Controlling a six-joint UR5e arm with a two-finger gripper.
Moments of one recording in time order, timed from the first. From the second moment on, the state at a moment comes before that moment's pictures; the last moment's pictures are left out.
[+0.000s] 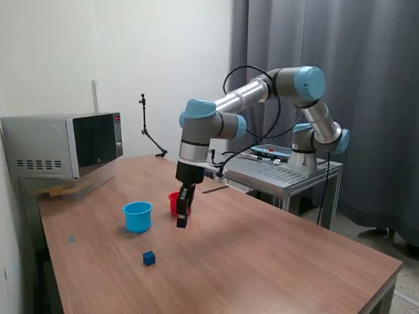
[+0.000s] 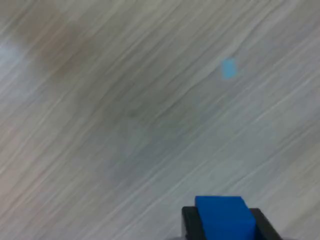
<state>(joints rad) 0.01 -0.64 0.96 -2.05 -1.63 -2.31</state>
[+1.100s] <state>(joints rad) -0.24 -0.67 0.99 -1.99 -1.62 -2.70</state>
